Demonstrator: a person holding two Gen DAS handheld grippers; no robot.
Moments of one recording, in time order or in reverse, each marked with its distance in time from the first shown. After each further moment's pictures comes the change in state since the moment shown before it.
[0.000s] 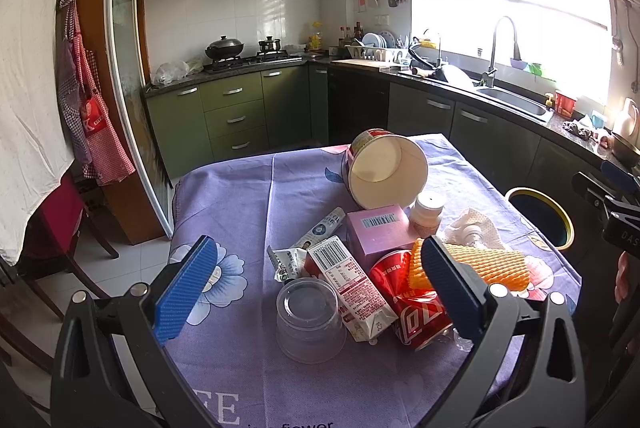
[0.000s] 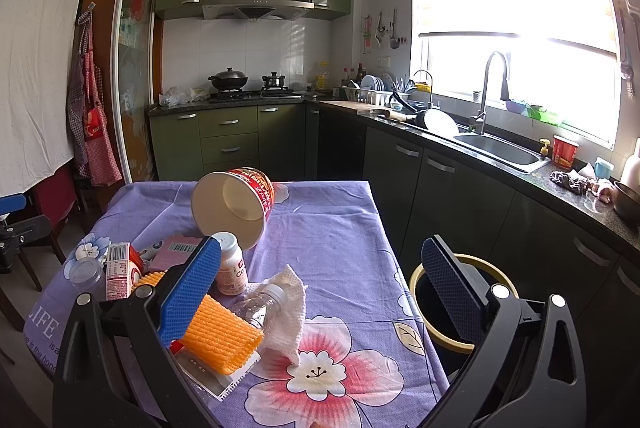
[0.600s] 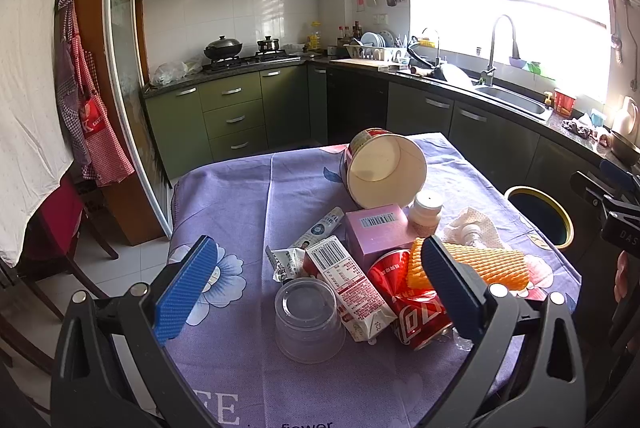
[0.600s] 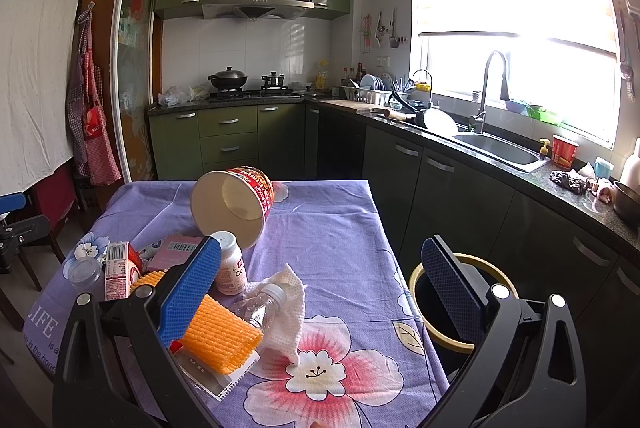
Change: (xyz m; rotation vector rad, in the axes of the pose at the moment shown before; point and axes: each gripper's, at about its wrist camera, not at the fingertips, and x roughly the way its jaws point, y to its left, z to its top) left arm -0.001 0.001 0.000 0.001 0.001 -0.003; right arm 0.001 0.000 0.000 0.000 0.002 0.000
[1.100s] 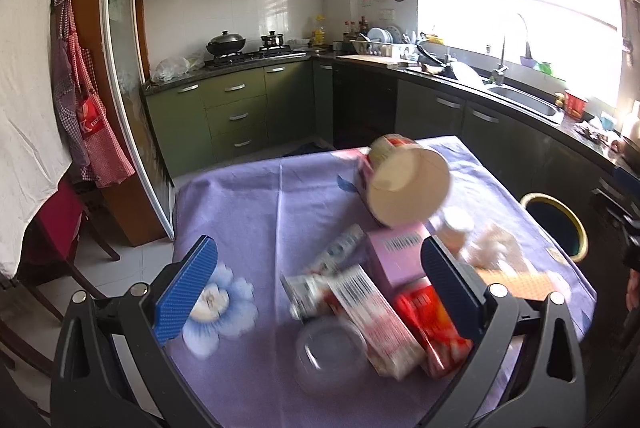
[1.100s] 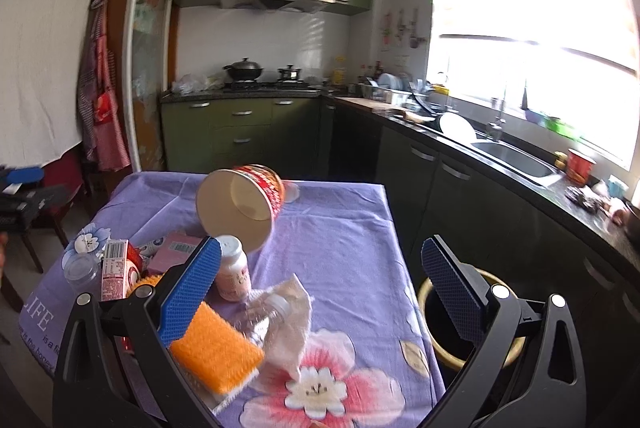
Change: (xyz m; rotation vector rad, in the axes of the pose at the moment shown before) left arm 0.050 0.026 0.035 -0.001 0.017 0.013; right arm 0.033 0.004 0.017 -0.070 0.029 0.067
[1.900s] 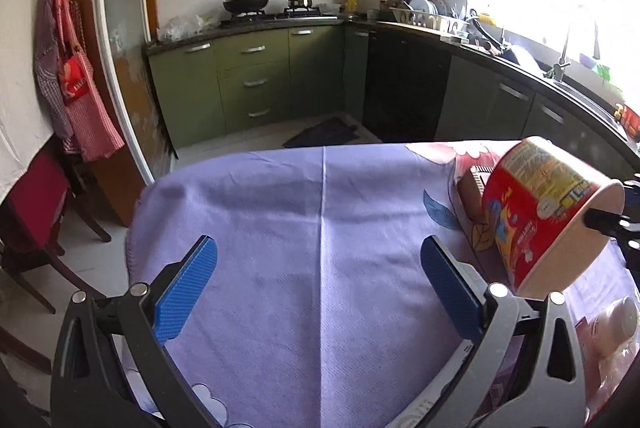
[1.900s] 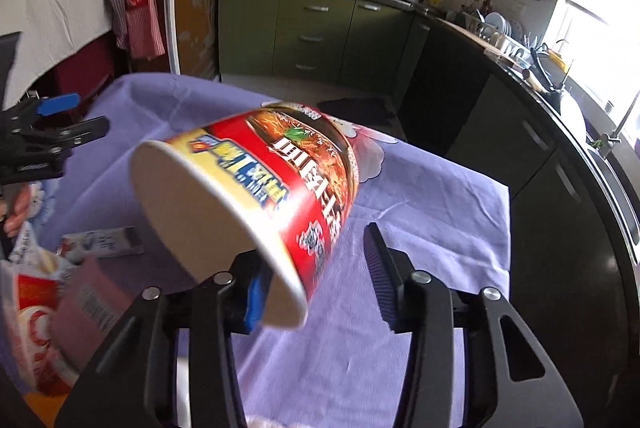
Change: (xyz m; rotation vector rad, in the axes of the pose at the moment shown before) left arm 0.223 0.057 0.024 -0.073 0.120 0.051; right arm 0.297 0.067 0.040 -0.261 0.383 0.182
